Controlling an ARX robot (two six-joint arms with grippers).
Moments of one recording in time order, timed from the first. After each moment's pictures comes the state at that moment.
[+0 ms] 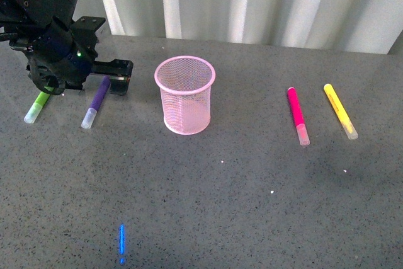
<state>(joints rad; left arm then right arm) -0.07 2.41 1.56 -0.17 0.00 0.07 0.00 0.00 0.02 0.00 0.00 0.00</state>
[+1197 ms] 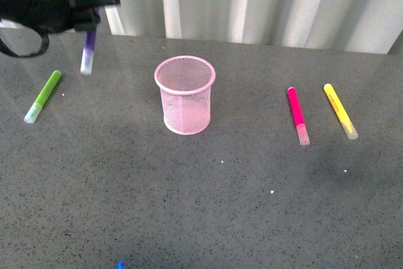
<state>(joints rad) -0.09 2.05 1.16 0.43 0.04 -0.11 0.00 0.00 0.02 0.00 0.00 0.00</state>
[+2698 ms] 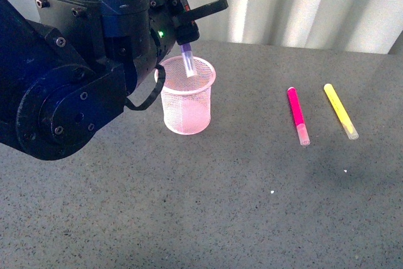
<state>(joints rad) -0.44 2.19 0.99 1.10 -0.27 -0.42 0.00 0.00 0.02 0.00 0.00 0.00</state>
